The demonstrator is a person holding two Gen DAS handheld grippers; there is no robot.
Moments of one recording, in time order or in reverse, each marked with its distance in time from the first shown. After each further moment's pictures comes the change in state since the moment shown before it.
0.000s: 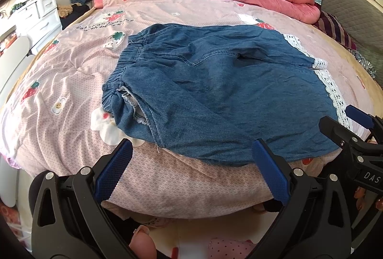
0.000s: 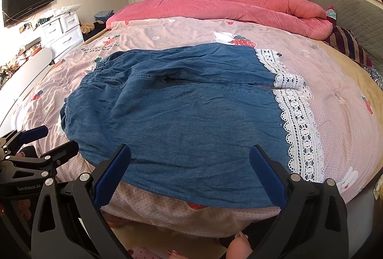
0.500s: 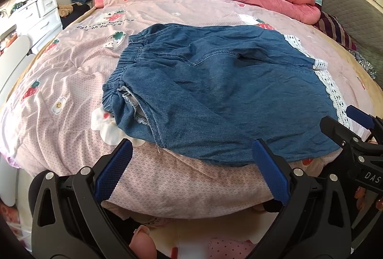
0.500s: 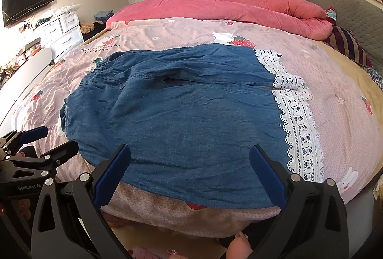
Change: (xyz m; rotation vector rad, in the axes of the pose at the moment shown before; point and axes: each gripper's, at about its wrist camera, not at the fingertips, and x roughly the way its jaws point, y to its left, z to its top) left arm 0.000 0.002 0.000 -0.005 0.000 -0.001; right arm 0.000 -0.001 0.000 -0.001 -0.001 0.002
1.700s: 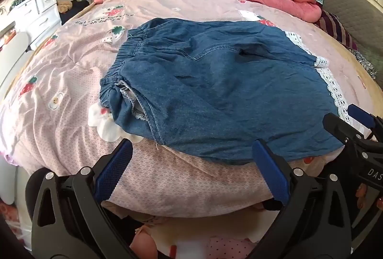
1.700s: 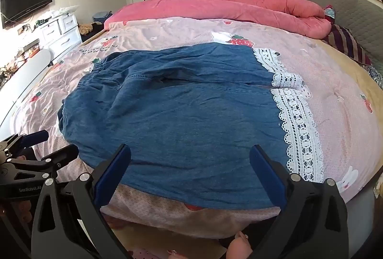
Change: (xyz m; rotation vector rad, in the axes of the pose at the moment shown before) left arm 0.008 0.001 -0.004 -0.012 0.025 -0.008; right arm 0.002 -0.004 -0.002 0.011 0.004 -0.005
